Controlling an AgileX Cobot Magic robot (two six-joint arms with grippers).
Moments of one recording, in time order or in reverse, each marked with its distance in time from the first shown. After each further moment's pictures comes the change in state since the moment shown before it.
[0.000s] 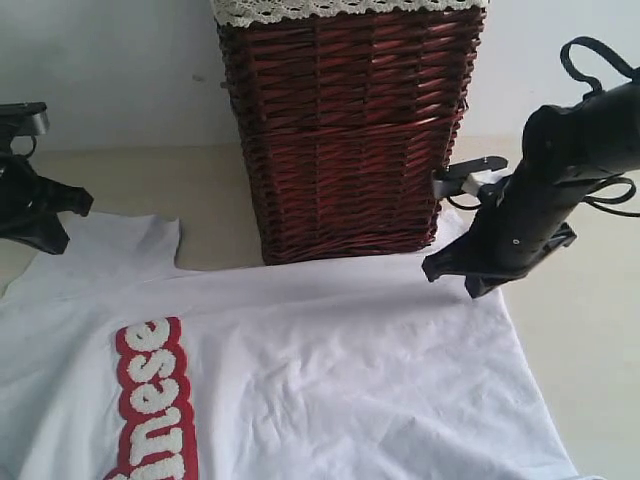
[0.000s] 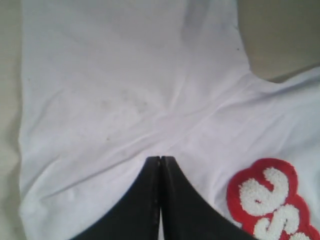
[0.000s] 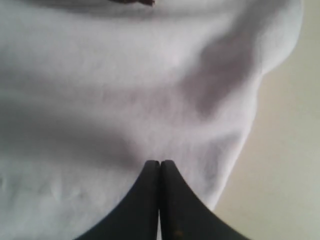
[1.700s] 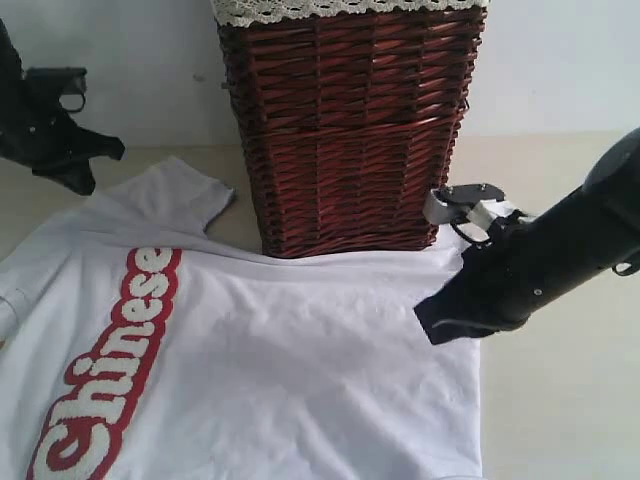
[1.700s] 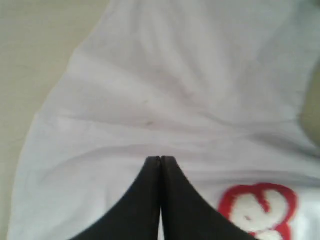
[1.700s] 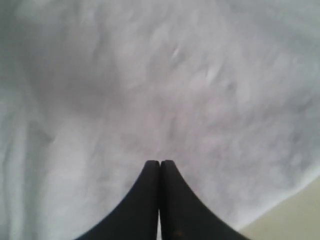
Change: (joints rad) left arm -0.002 0.394 -0.622 0.095 0.192 -0.091; right arm 0.000 -0.208 0.314 0.762 0.014 -0.795
